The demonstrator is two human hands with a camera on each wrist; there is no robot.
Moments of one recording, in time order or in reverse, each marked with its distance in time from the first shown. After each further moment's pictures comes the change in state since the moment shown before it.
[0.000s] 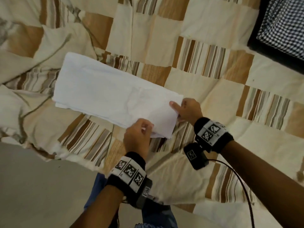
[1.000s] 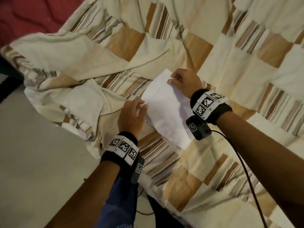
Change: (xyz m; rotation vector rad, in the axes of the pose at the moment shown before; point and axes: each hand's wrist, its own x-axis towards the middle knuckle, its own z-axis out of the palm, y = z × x) left_hand 0.148 -0.141 -0.182 -0.091 0.197 -0.081; right_hand 0.083 -0.271 0.164 -0.372 -0.129 -0.529
